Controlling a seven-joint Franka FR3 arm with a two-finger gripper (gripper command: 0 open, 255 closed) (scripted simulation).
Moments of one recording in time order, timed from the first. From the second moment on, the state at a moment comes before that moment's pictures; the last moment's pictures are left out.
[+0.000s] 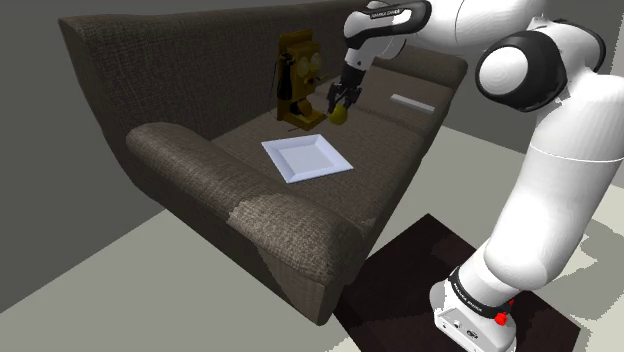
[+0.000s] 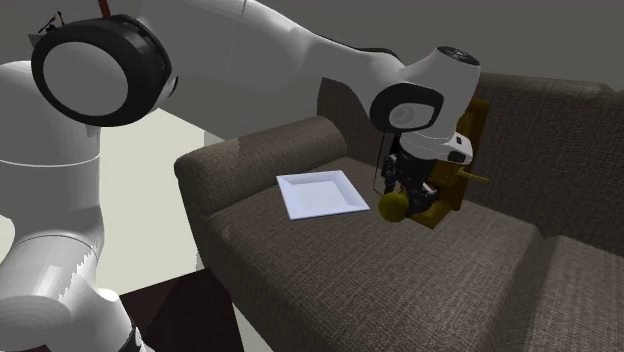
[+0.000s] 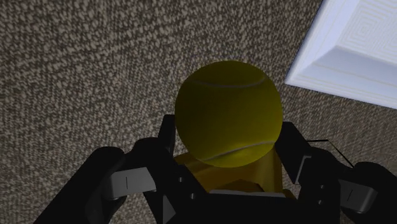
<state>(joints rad) -0.03 0.31 -0.17 -1.62 0.34 1.90 -0.34</state>
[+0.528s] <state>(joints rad) -0.03 0.29 -0.18 -1.54 0.33 1.81 -0.31</state>
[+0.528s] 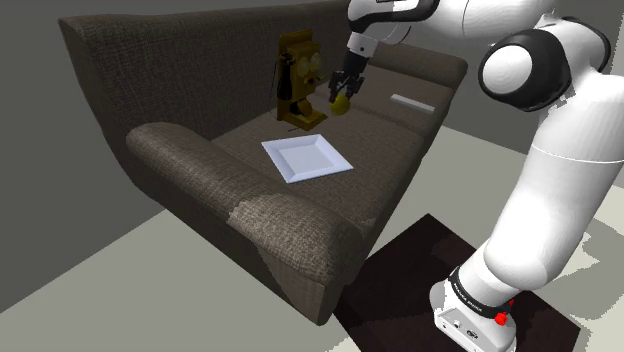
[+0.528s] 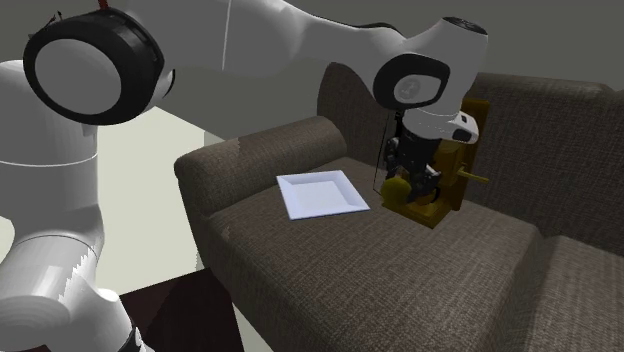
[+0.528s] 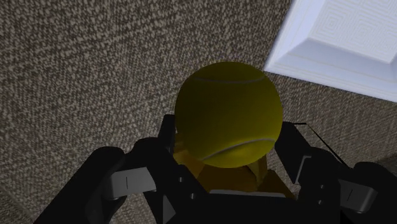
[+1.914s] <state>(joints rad) 0.20 -0.04 -0.01 -1.93 0.27 1.98 0.06</state>
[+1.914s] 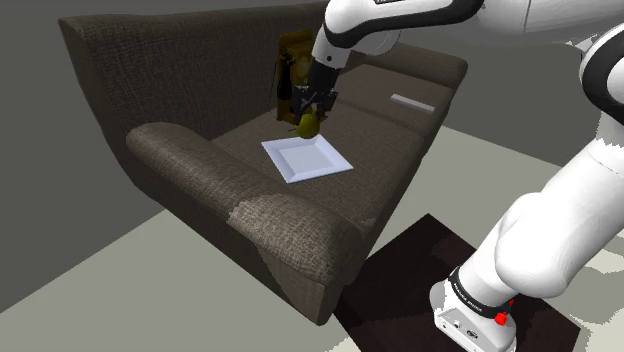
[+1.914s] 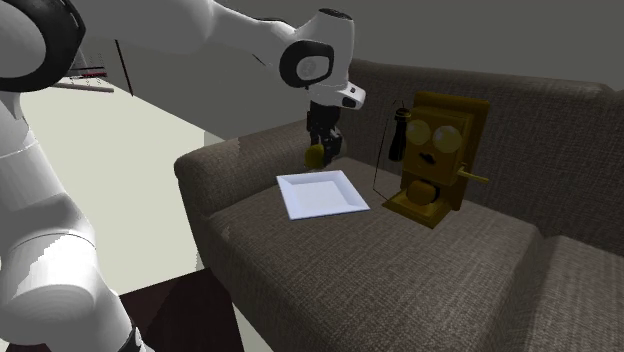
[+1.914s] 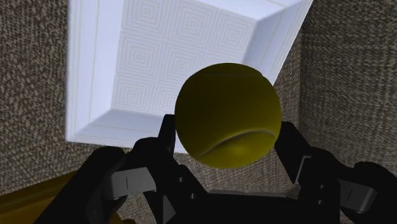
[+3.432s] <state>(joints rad) 0.22 0.01 0.01 -2.07 0.30 2.18 0.04</state>
